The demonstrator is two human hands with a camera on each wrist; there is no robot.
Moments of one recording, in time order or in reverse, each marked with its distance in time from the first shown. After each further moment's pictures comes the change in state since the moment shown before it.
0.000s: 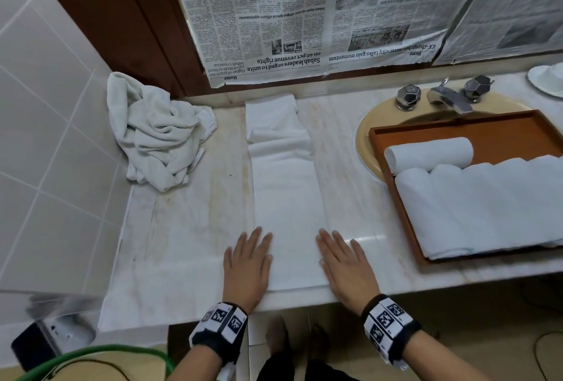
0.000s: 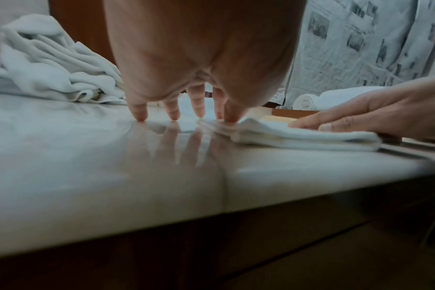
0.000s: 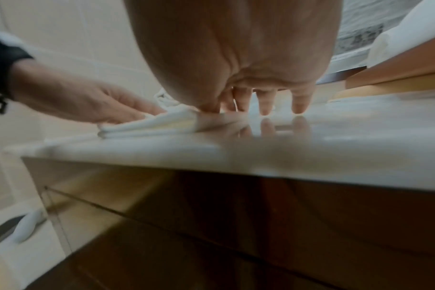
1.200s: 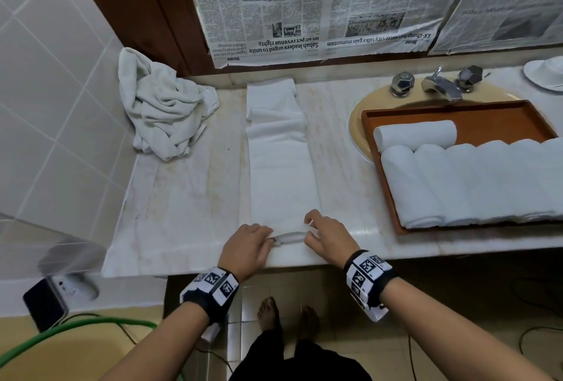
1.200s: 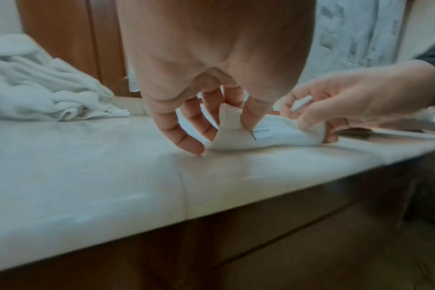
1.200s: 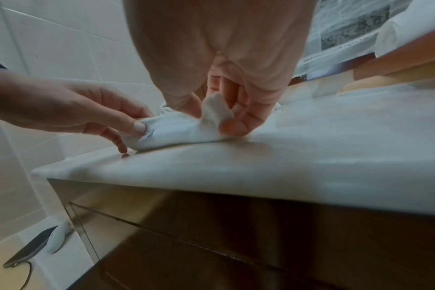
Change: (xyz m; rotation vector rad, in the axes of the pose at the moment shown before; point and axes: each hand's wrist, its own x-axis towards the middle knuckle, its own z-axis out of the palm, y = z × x) left_hand -0.031 0.027 -0.006 0.007 -0.002 0.179; right_hand 0.001 0.001 -0.030 0.428 -0.123 -0.036
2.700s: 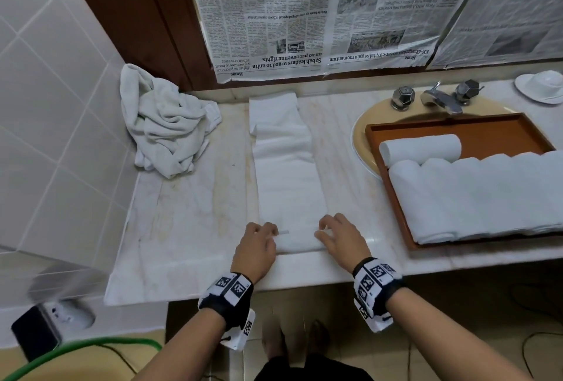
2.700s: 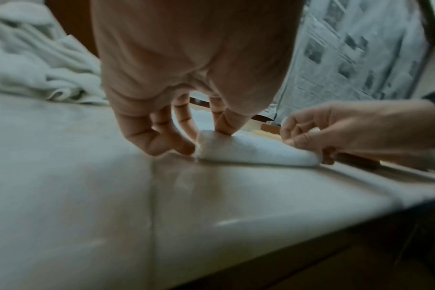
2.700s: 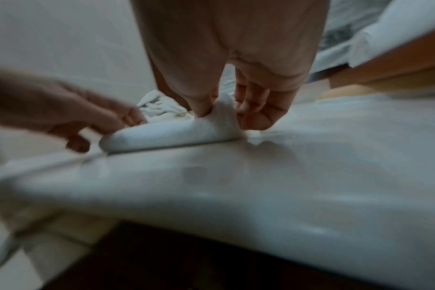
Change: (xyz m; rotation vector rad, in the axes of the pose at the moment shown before) left_hand 0.029 -0.009 -0.010 -0.271 0.073 -0.220; right_hand 0.023 -0.001 -0.002 0.007 0.168 0.168
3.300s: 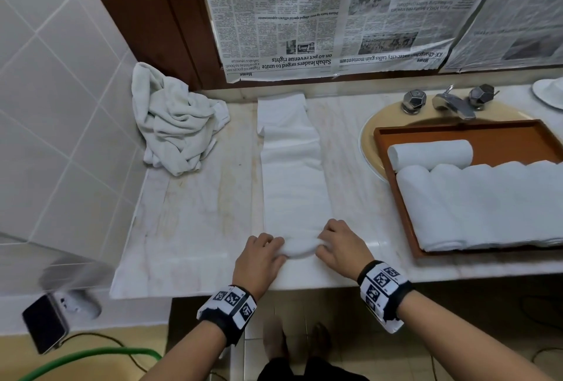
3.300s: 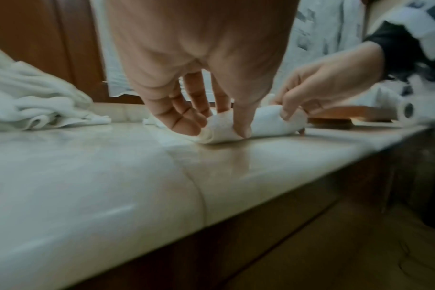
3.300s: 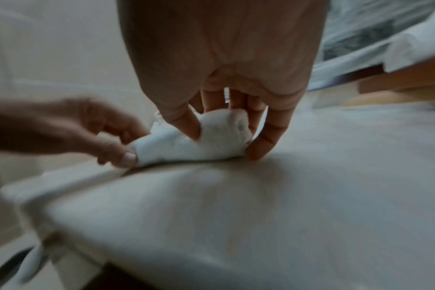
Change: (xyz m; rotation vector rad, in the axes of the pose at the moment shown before) left_hand -0.020 -0.012 0.015 0.192 0.087 0.180; right_hand -0.002 -0.004 -0.003 -0.194 -0.106 -0.252
